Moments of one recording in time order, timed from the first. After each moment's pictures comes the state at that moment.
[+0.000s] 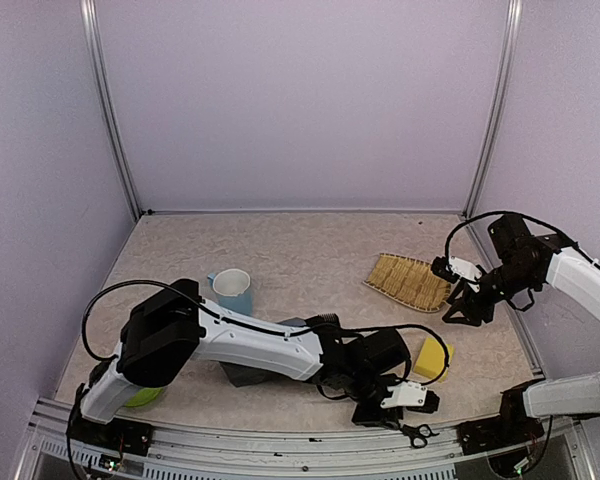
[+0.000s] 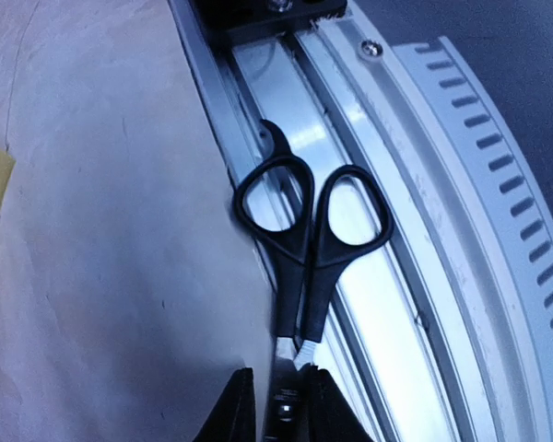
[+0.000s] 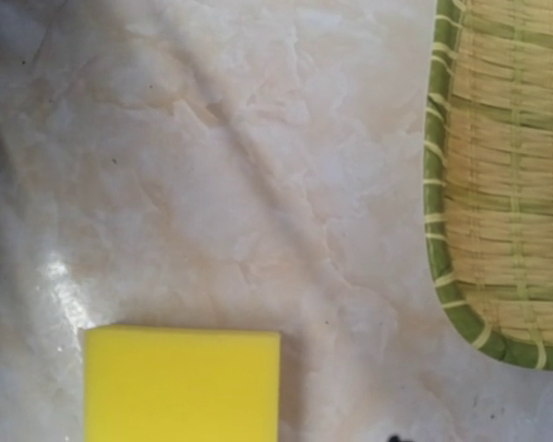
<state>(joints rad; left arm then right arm) -1.35 2.37 1.76 -0.34 0.41 0.47 0.17 1.12 0.89 -0.92 -0.44 -0.82</state>
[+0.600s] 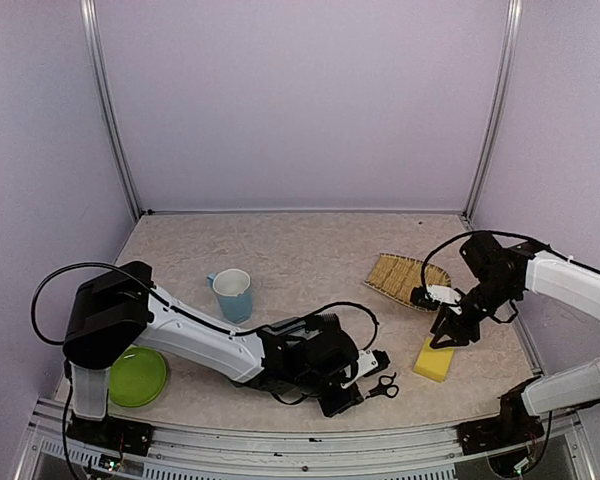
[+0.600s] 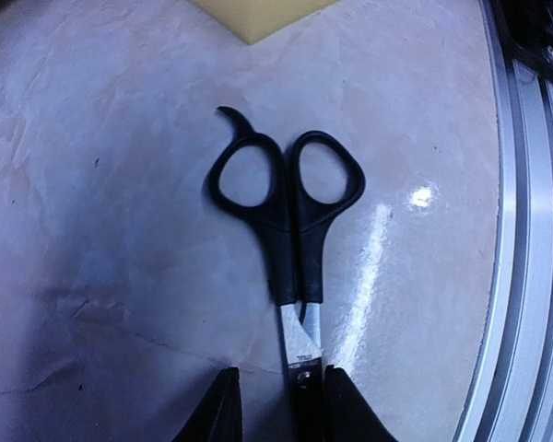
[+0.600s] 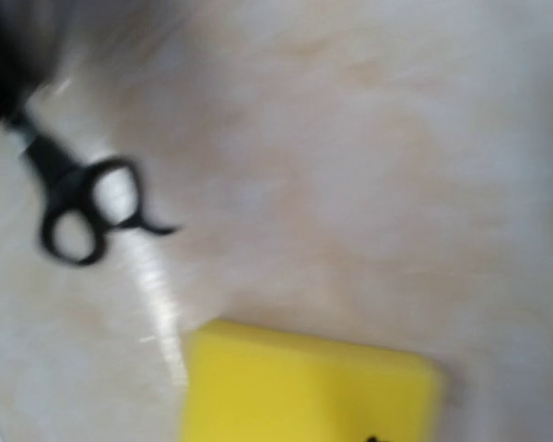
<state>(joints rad) -1.32 2.09 1.26 -0.03 0.04 -0.06 0.31 1.20 0.83 -0.92 -0.43 -0.82</state>
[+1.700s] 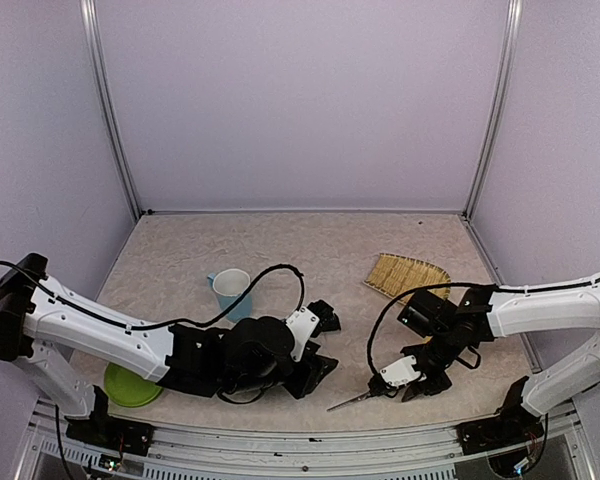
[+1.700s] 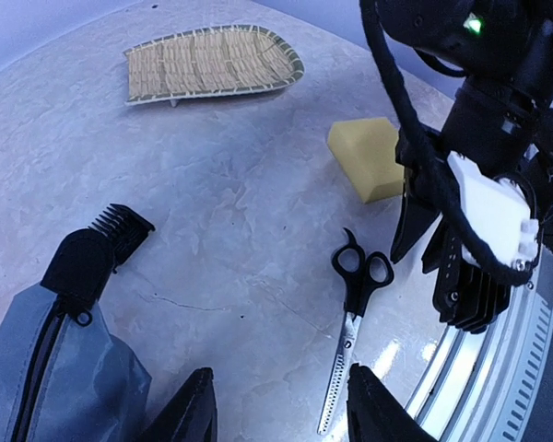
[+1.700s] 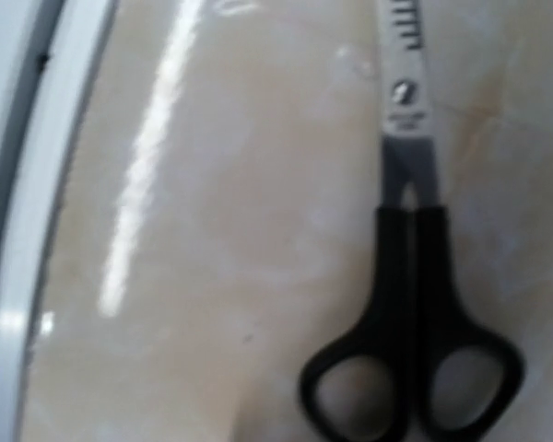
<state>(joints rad) -1.39 1.60 0.90 0.14 -0.35 -0.38 0.90 1.33 0.66 -0.70 -0.27 -0.96</state>
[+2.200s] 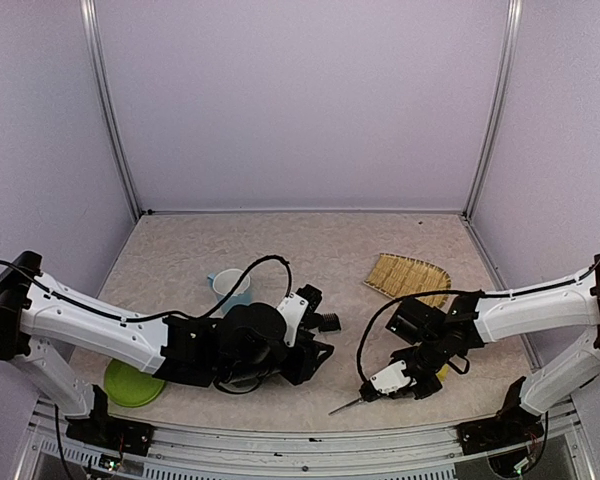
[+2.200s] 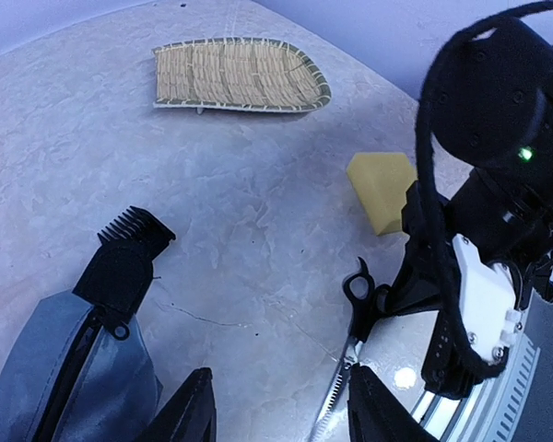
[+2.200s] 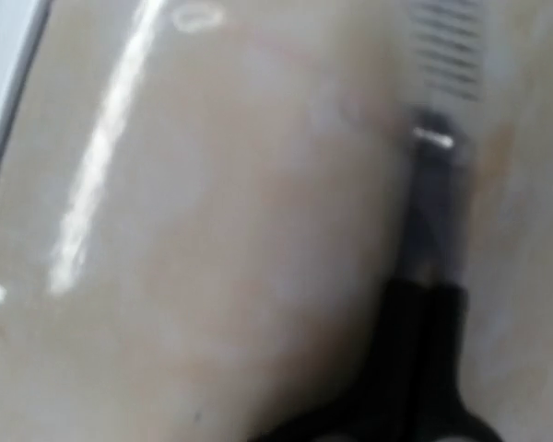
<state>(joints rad) -1.33 1.57 0.88 0.16 -0.33 -0.46 0.96 1.41 0.66 -0.59 -0.18 -0.97</state>
